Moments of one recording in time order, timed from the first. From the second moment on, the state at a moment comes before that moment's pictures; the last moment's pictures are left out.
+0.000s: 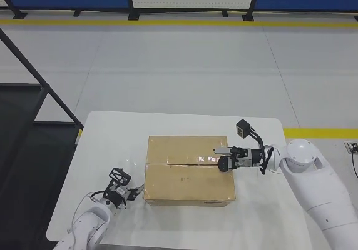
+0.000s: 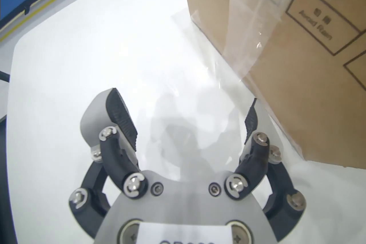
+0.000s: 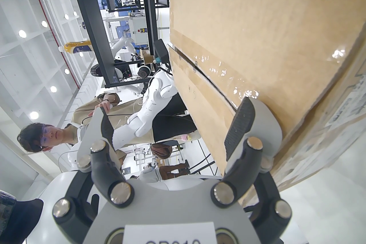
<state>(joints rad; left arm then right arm) 1.16 -1.03 -1.13 -1.33 1.32 -0.15 0.04 -0.58 -1.13 1.09 -1.05 0.34 -0.08 1.29</state>
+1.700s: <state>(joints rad) 1.15 -1.18 -1.13 -1.19 1.22 0.35 0.40 -0.58 -1.13 1.09 -1.05 0.34 -0.08 1.29</state>
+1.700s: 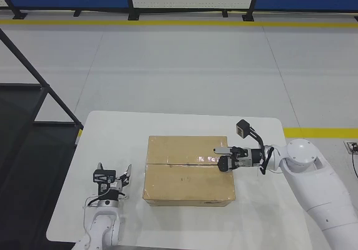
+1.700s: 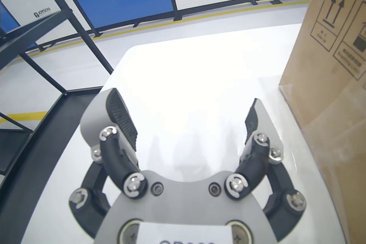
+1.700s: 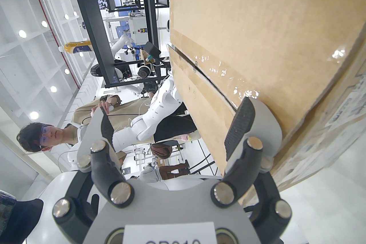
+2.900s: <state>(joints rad) 1.07 -1.19 -1.09 -1.08 1.52 0.05 0.26 -0.58 -1.13 1.09 -1.05 0.34 -0.08 1.29</state>
